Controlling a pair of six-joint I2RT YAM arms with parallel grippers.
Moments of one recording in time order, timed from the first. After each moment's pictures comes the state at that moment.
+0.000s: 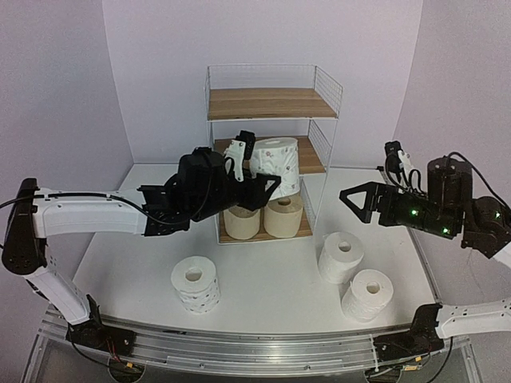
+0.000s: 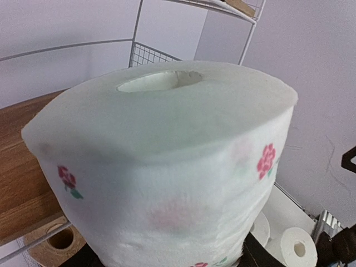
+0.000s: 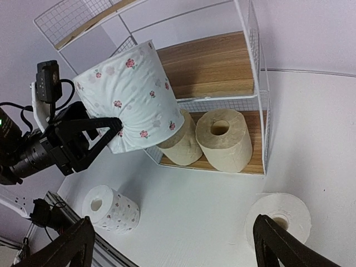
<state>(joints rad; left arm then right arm) -1.07 1.57 1.19 0.21 -0.24 -0.32 0.95 0.83 1.05 -0.61 0.24 0.57</state>
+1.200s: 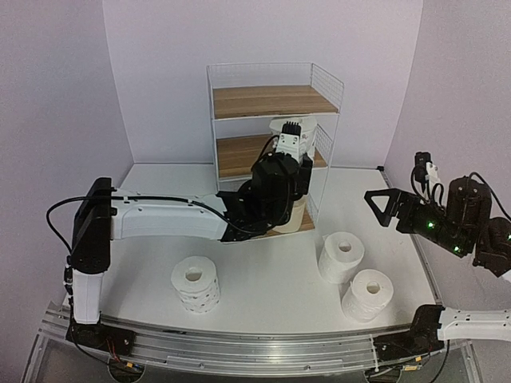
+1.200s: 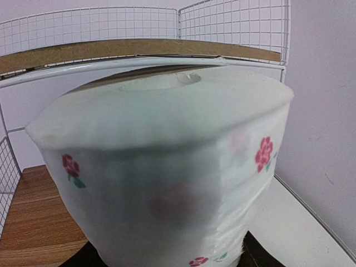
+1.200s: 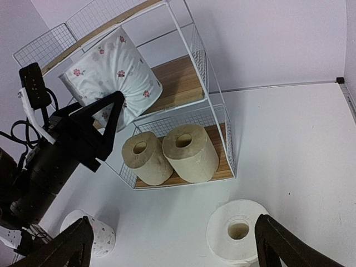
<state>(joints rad) -1.21 2.04 1.69 0.39 -0.92 -0.02 0.95 0.63 0.92 -0.61 0.45 0.59</state>
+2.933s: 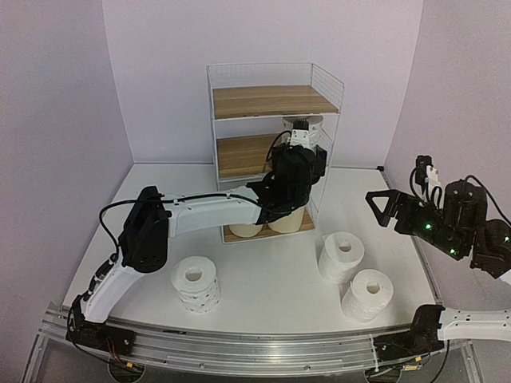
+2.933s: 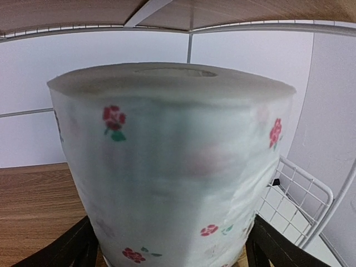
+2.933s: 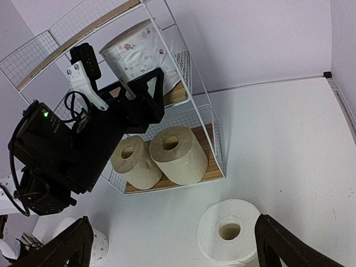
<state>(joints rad) -1.10 2.44 2.20 0.30 -0.89 -0.06 0.95 0.63 0.89 -0.61 0.51 0.62</state>
